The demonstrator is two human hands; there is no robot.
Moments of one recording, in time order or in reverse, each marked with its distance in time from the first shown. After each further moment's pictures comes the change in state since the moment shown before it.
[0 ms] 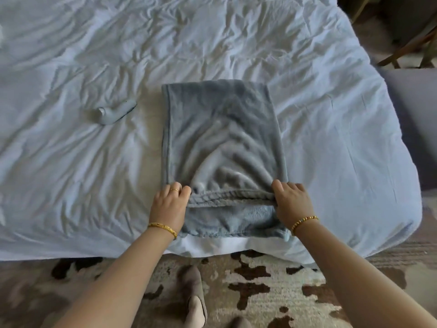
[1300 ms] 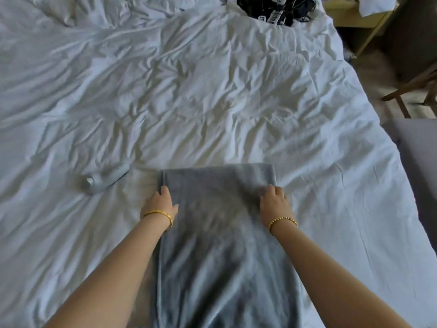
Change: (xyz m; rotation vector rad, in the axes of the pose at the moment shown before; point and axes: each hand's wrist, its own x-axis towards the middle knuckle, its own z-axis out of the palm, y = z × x) left_hand 0.220 -0.077 0.017 -0.278 -0.601 -0.581; right_hand 0.218 0.006 -0.048 0.326 -0.164 0.399
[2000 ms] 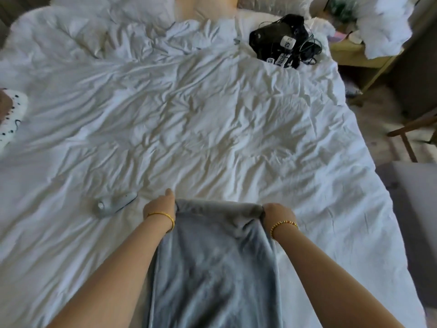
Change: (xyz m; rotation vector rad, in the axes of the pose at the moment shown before) left_hand 0.005 0.041 -0.093 0.192 0.065 0.041; right_hand 0.050 -0.027 -0.096 -0.342 -0.168 -0.139
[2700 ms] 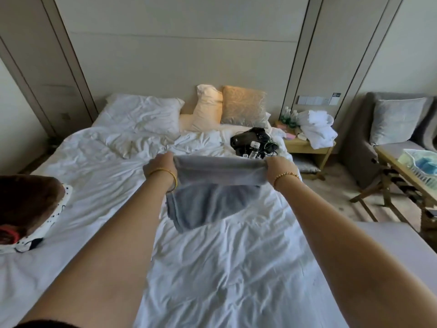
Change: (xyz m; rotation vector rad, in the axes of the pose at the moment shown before) left_hand -0.139 -0.023 -0.332 -0.240 0.560 0.015; right_hand -0.165 -0.016 -0.326 0.093 0.668 -0.051
